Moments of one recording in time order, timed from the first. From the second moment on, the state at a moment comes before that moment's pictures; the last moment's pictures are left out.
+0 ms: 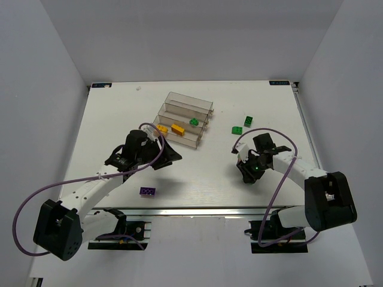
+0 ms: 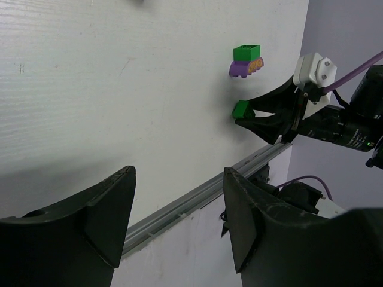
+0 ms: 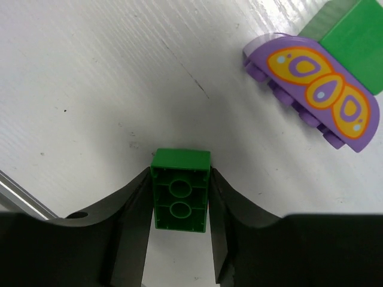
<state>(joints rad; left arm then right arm) -0.46 1.10 0.66 -0.19 0.37 -0.88 0.29 1.35 0.66 -0.58 -0.33 -0.57</state>
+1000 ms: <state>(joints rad) -0.46 0.99 0.64 -0.30 0.28 -0.90 0.46 2.14 1.82 -0.42 -0.59 -0.27</state>
